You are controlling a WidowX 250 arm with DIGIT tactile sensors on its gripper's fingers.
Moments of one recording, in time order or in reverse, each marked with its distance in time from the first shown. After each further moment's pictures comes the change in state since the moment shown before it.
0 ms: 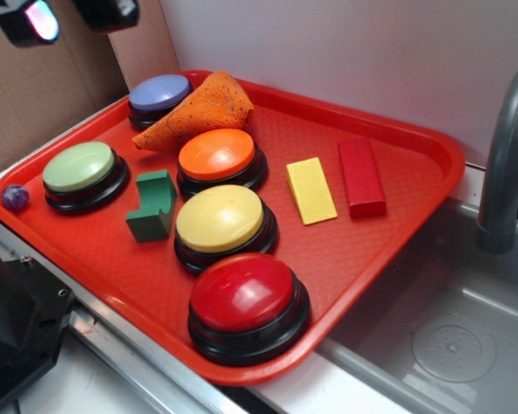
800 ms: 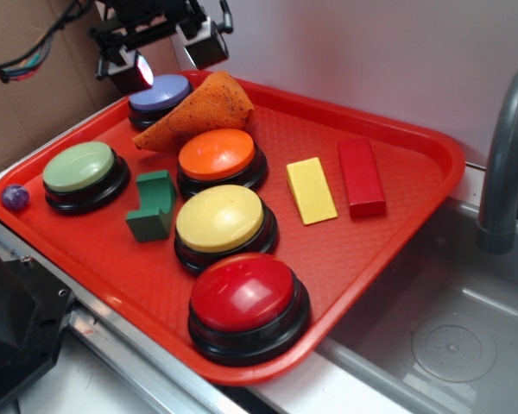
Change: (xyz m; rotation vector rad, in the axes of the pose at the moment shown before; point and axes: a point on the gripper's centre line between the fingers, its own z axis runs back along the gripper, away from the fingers) arm 0.072 0.003 -0.094 -0.003 -0.104 0.281
